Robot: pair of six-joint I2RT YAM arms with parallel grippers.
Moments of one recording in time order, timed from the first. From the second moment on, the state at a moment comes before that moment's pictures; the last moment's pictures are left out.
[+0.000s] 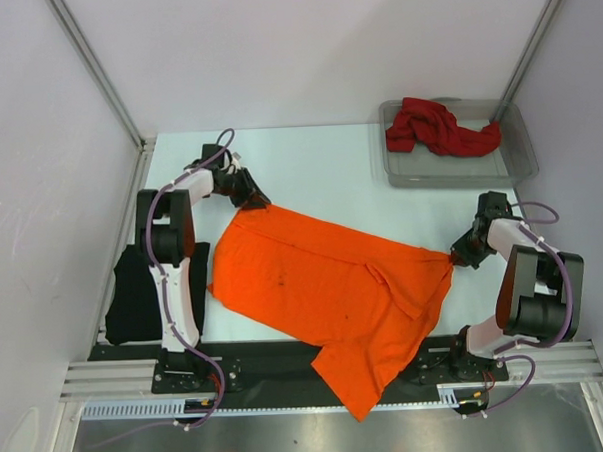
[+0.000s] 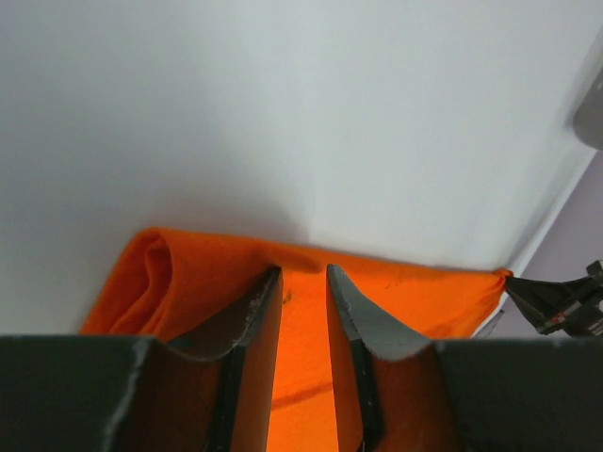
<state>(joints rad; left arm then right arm) -0.08 2.25 1.63 -0.47 0.59 -0.54 -0.25 1.49 0.78 -0.54 0.00 0.68</state>
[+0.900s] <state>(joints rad) -0.08 2.37 1.87 -0.39 0.52 -0.60 -0.25 1.93 1.43 -0.66 0.11 0.53</state>
